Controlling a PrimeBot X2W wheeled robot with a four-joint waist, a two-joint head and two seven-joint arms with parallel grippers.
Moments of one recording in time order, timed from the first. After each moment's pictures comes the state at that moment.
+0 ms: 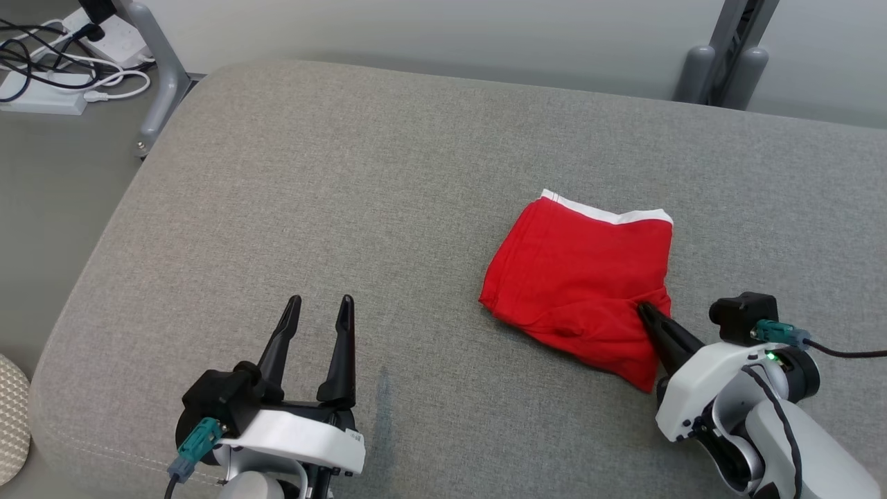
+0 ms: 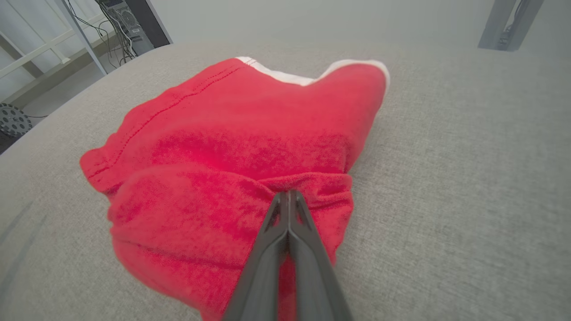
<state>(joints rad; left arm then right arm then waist) -0.11 0.05 -0.28 0.17 -0.44 0.06 -0.26 -0.42 -0.24 0.46 0.61 0.53 0.13 -0.07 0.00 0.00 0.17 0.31</state>
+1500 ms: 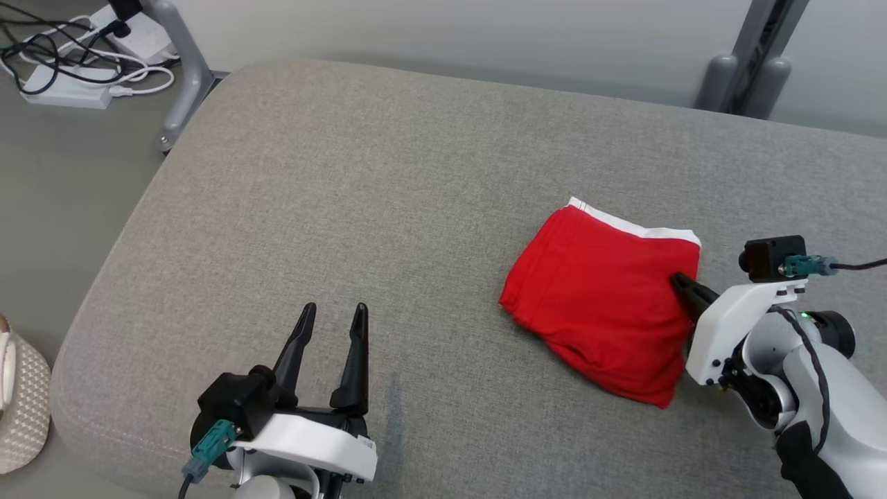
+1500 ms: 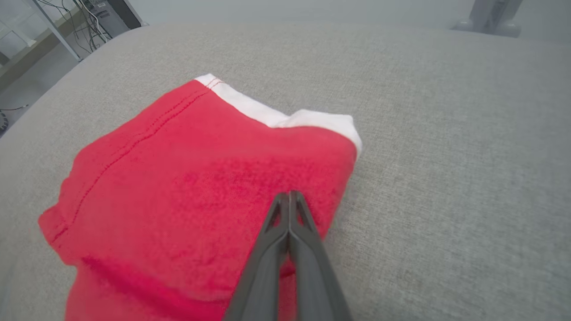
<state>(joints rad) -0.11 0.05 -0.32 0.19 -0.46 0.06 -0.26 -0.52 -0.25 0.37 0.65 0.56 0.13 0.16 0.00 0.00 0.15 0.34</state>
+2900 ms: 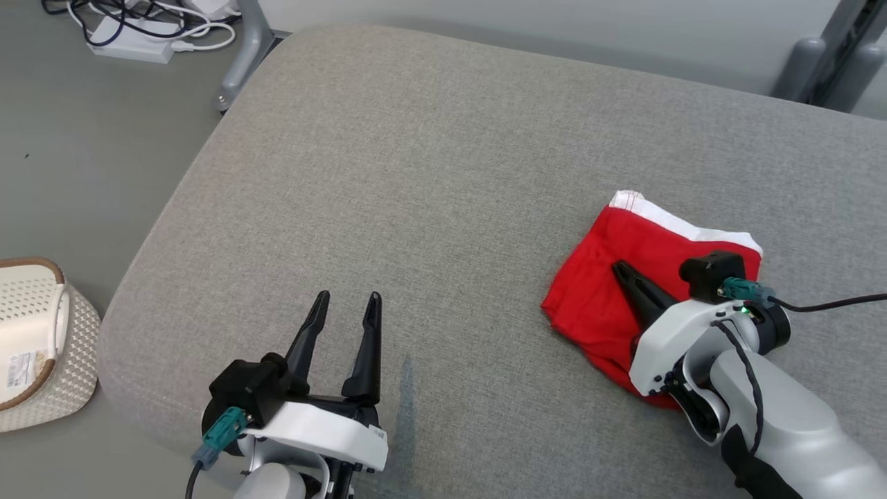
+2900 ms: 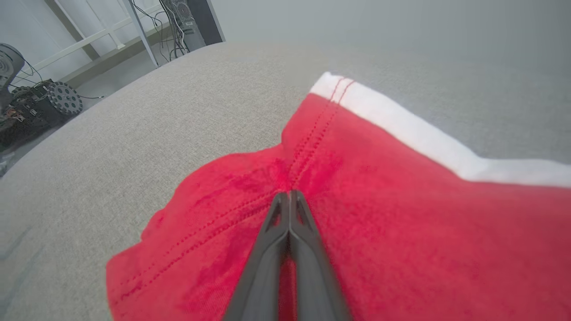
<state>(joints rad) -0.15 0.05 -0.36 0.20 -0.48 0.07 -0.26 -0.68 -0.20 0.75 0.92 0.69 0.13 -0.25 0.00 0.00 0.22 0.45</state>
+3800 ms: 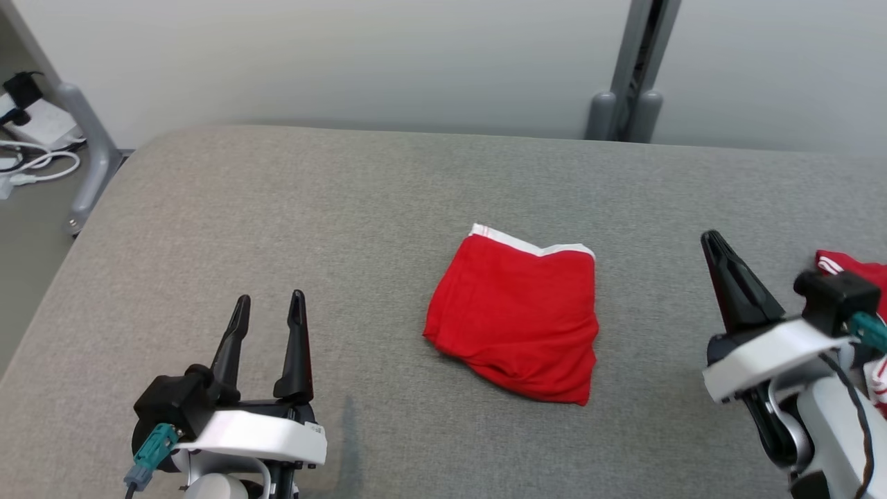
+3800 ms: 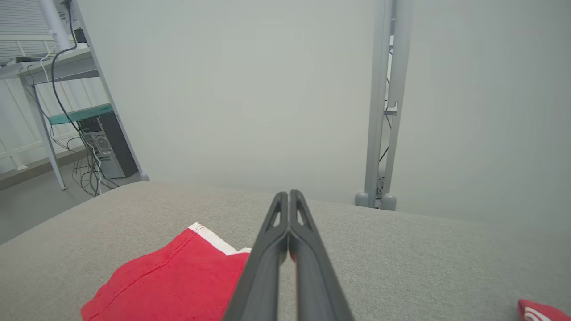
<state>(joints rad) -0.09 0.05 -0.18 0.16 -0.41 0.06 -0.26 -0.41 -0.29 0.34 0.45 0.49 0.13 -0.26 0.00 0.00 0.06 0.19</state>
